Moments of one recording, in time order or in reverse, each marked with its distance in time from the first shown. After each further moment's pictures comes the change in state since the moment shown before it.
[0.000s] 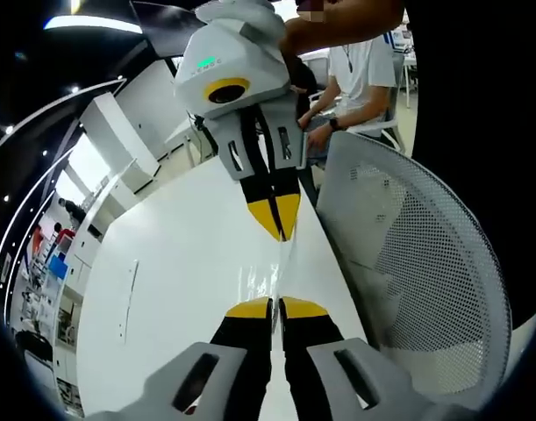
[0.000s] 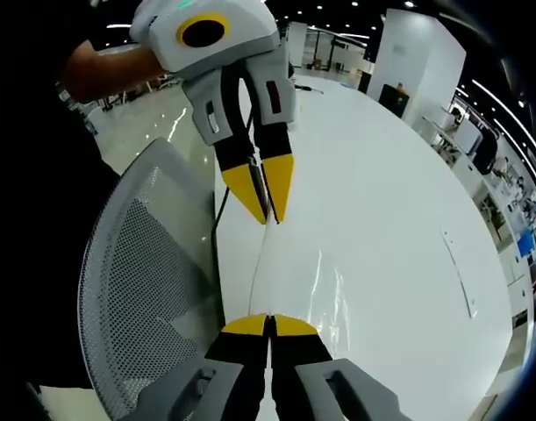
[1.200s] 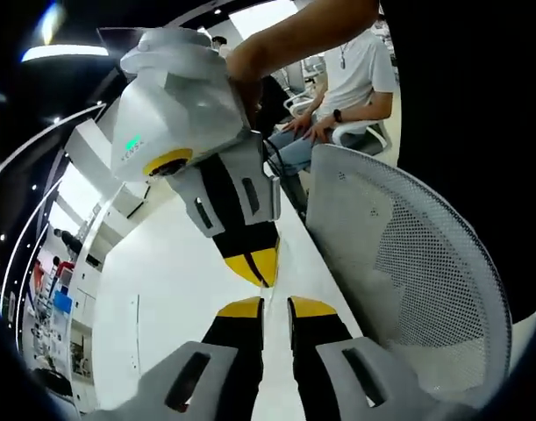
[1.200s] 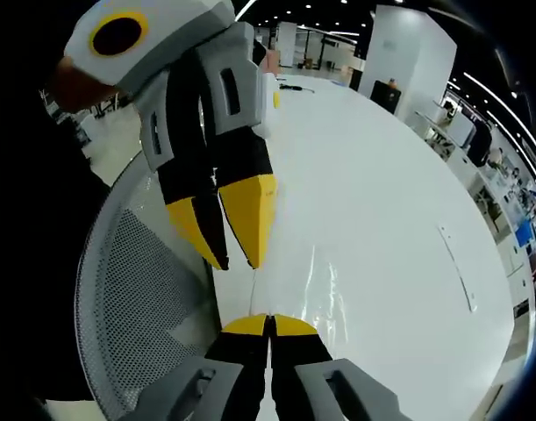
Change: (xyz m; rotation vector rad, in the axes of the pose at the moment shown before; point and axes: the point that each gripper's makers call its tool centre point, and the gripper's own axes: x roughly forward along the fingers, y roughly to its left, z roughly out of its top) left arm 0.016 -0.018 0.030 0.155 -0.003 -0.039; right arm 0.007 -0.006 0.009 0.043 -0.008 -0.016
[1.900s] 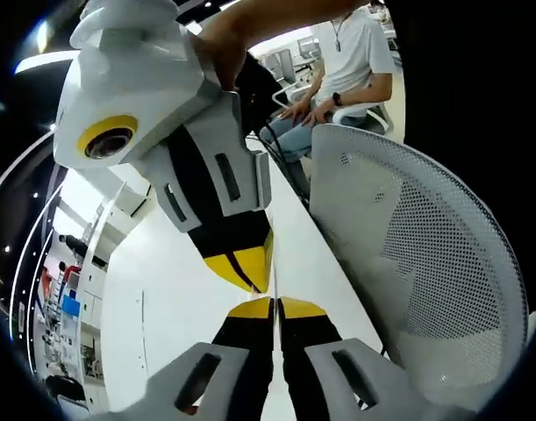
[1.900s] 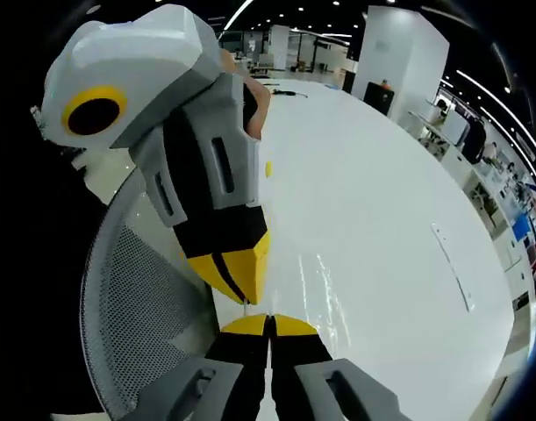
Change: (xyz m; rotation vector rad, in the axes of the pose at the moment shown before) left arm 0.013 0.003 -0.010 0.048 0.047 0.029; right arm -0.007 -0.007 0.016 0.043 -0.024 -0.037
